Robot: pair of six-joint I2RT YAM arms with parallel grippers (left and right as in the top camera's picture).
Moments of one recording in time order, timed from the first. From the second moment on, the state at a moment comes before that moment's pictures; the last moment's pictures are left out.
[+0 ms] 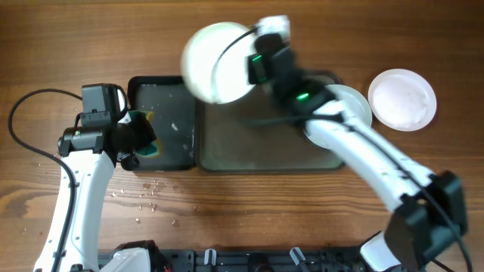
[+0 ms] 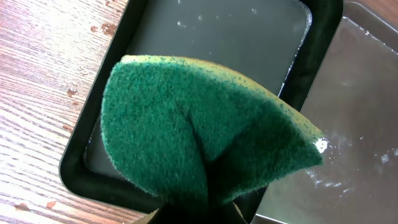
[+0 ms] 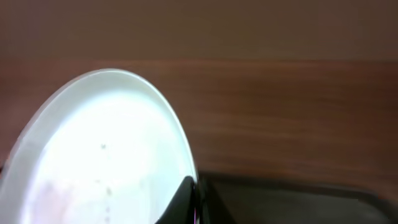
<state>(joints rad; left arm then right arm) 0.10 1.29 0.96 -0.85 0.10 -0.38 0.55 1.69 1.38 -0.31 0.29 0.35</state>
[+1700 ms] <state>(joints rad) 0.10 1.29 0.96 -0.80 0.10 -0.38 -0.58 1.80 1.25 -0.63 -0.02 0.47</state>
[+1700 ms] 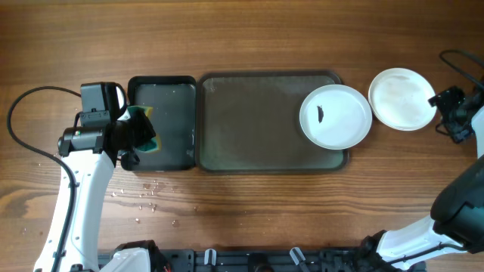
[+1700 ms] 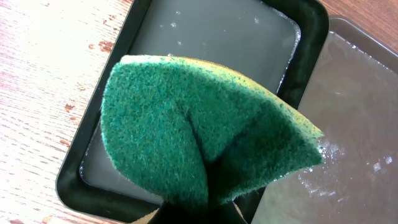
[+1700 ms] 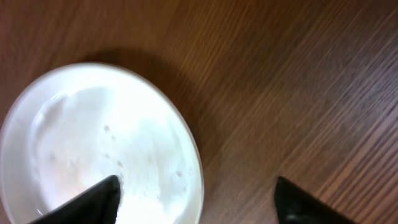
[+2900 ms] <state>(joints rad) 0.10 1.29 0.96 -0.79 0.10 -0.38 -0.23 1.80 1.25 -0.76 -0.10 0.12</state>
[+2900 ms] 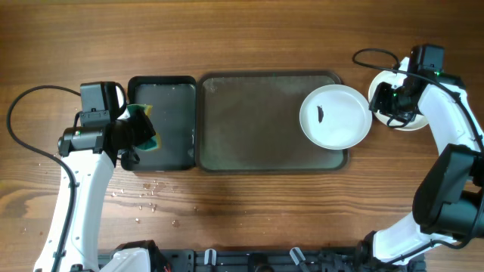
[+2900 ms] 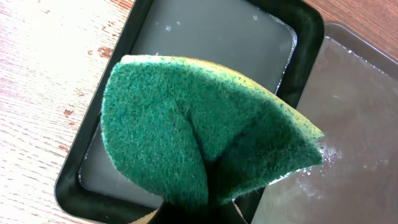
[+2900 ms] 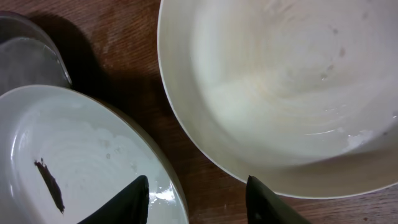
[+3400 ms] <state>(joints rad) 0.10 1.29 0.96 -0.79 0.10 -0.38 -0.23 1.80 1.15 -0.69 -0.17 0.11</state>
